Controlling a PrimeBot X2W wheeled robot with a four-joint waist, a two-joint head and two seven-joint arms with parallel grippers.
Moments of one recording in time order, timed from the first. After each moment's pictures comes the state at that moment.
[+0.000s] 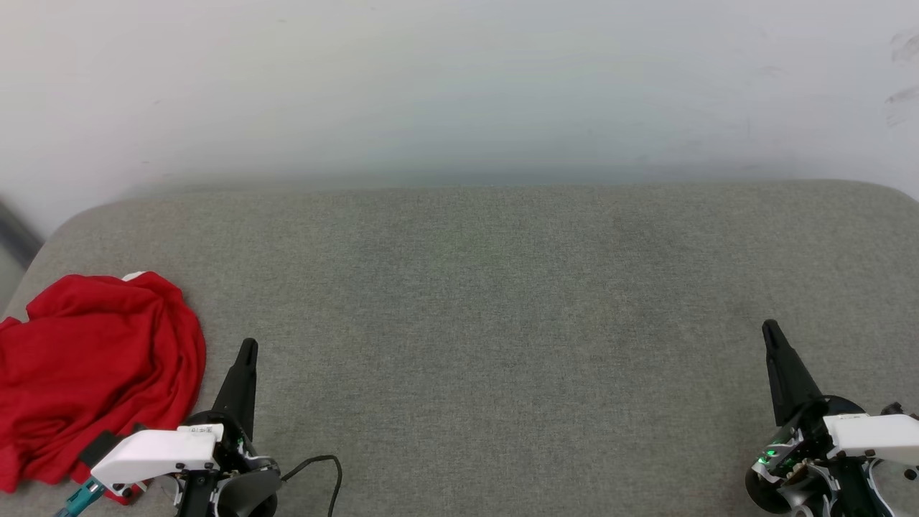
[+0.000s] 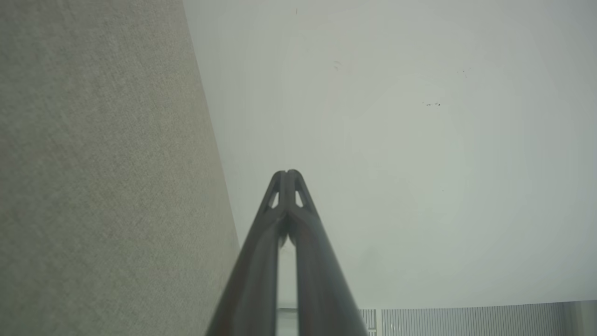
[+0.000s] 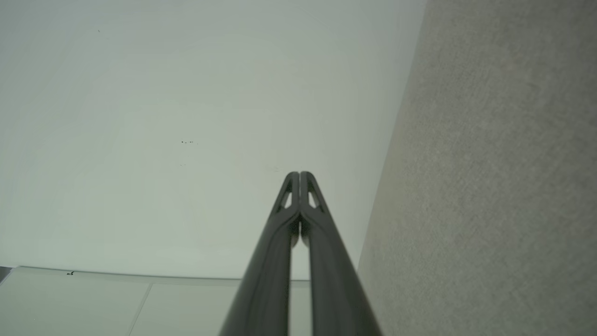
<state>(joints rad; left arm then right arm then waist) -0.11 0.05 0.12 0.25 -1.61 -0.13 0.11 -0.10 -0.05 -0.11 0.25 1.61 0.13 0.11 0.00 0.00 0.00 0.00</state>
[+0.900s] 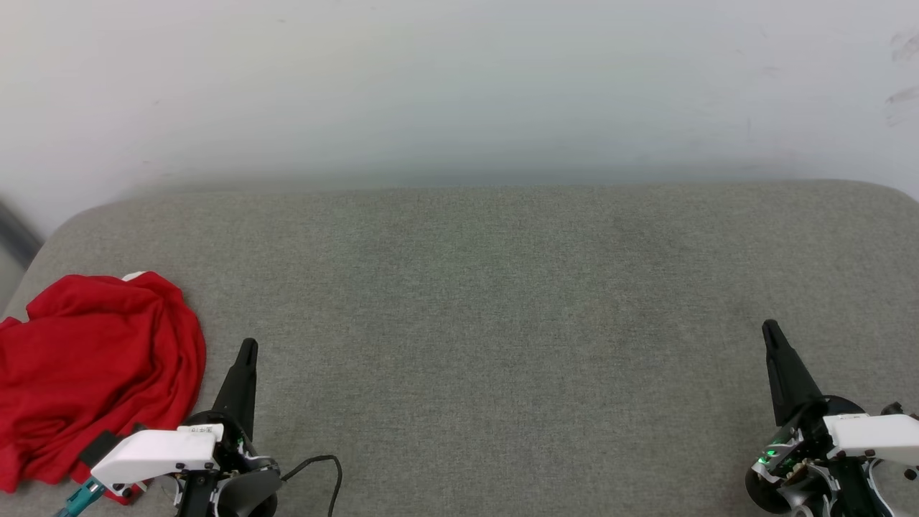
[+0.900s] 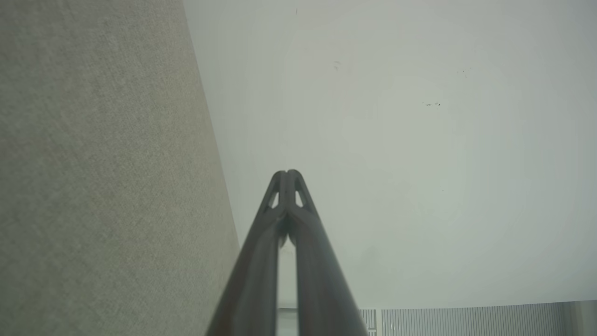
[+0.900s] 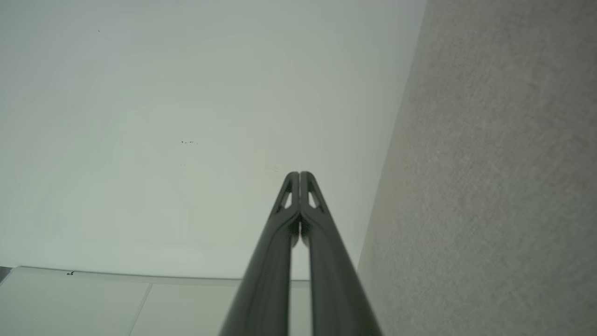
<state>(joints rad) -0.11 0.05 0.12 0.25 -1.61 -0.13 0.11 -0.10 -0.05 -0.11 0.25 1.61 0.13 0.11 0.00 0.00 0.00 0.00</state>
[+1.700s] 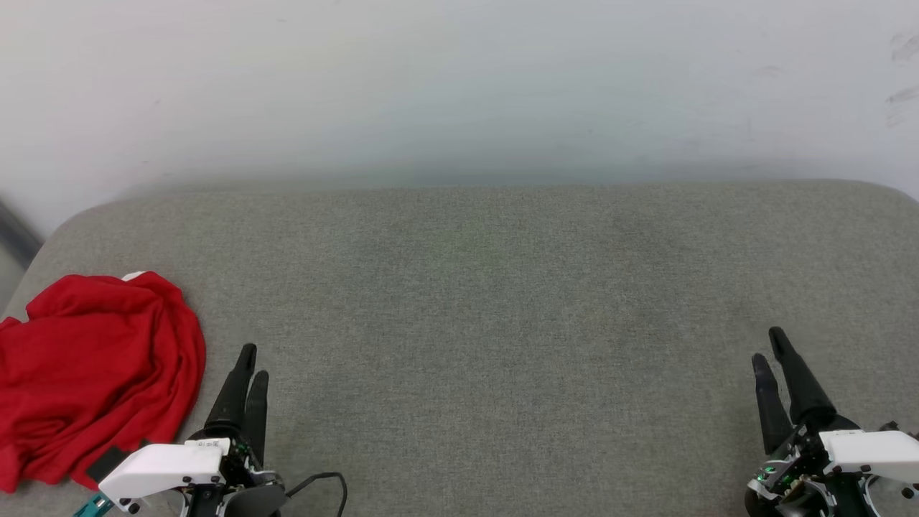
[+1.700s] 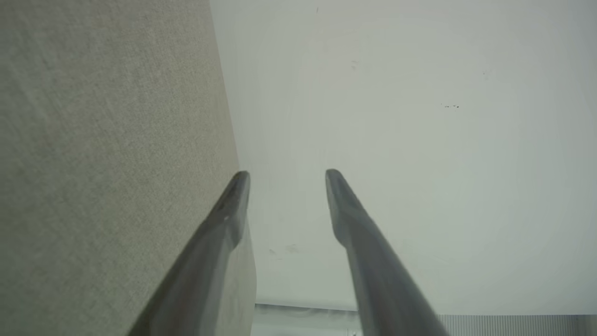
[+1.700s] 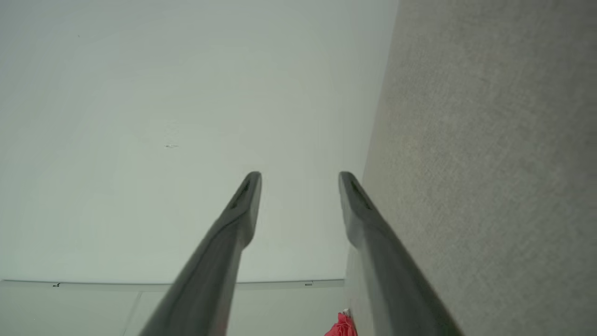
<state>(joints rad) -0.08 0.05 0.11 0.27 -1.61 -0.13 0.11 -0.08 -0.05 -0.11 0.27 1.61 0.13 0.11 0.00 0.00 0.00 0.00</state>
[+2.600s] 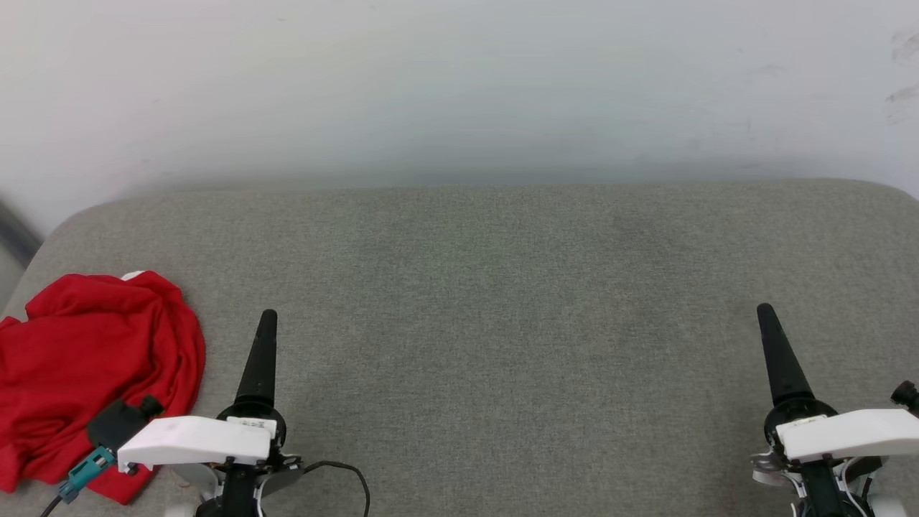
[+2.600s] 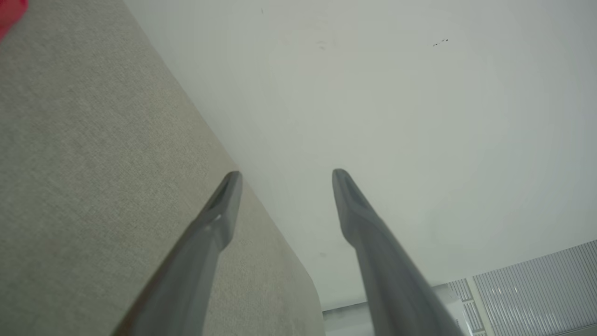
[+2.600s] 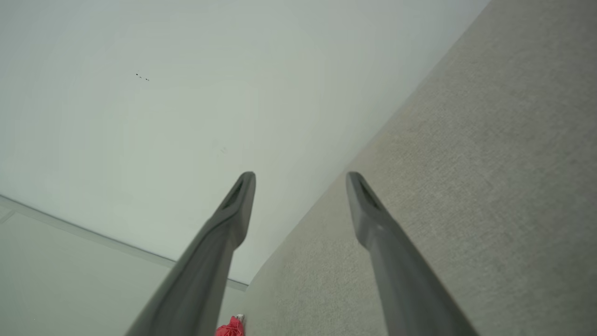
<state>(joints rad) -0.09 0.05 0.03 0.16 -1.27 -0.13 -0.01 -0.08 -0.07 -0.06 0.17 1.13 0.13 -0.01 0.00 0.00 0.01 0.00</state>
